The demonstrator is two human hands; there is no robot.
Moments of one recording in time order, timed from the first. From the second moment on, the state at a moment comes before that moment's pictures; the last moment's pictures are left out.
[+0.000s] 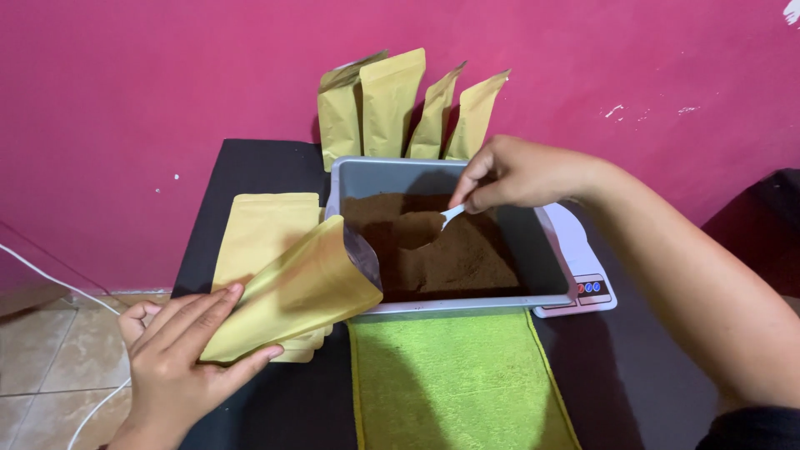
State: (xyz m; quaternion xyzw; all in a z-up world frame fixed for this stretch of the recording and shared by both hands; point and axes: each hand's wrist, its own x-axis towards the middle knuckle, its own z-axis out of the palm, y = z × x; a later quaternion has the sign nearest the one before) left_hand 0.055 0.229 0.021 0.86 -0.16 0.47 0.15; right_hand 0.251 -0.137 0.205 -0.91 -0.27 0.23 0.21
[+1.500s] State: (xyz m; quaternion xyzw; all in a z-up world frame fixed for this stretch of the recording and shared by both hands) left_hand 0.043 0.193 -0.003 0.67 -0.17 0.19 0.70; right_hand 0.199 -0.198 0.070 -0.93 -0.28 -0.04 0.24
